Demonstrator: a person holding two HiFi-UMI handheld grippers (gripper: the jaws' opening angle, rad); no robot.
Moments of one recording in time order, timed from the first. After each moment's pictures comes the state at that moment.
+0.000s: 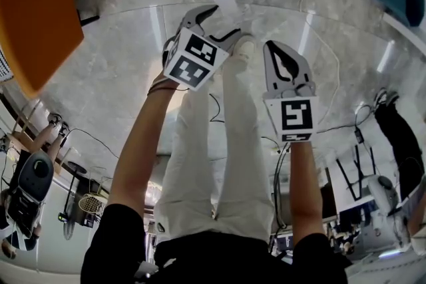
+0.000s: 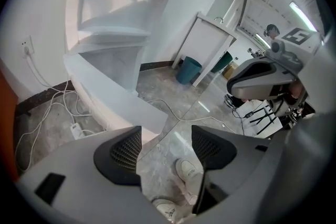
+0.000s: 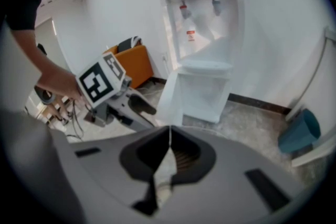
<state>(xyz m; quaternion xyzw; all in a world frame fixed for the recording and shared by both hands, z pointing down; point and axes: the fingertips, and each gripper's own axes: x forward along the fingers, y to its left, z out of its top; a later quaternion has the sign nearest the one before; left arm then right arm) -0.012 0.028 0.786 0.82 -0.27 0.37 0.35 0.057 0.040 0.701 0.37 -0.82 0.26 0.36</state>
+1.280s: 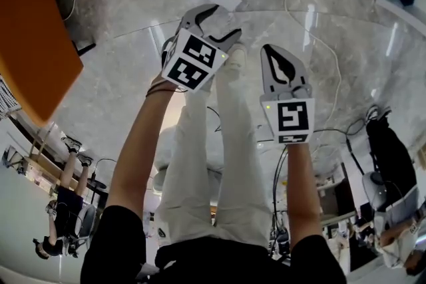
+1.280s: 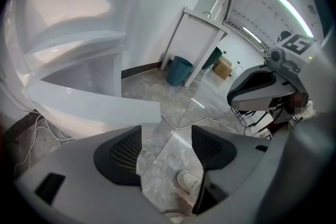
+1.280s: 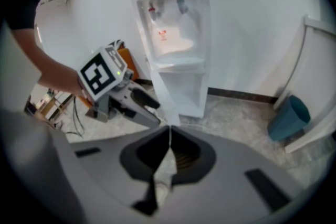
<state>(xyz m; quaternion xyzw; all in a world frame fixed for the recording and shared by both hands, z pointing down) 0.064 -0.019 0.787 0.85 -0.21 0.37 0.31 0.124 0.021 0.717 0.43 -0.78 0.29 0.35</state>
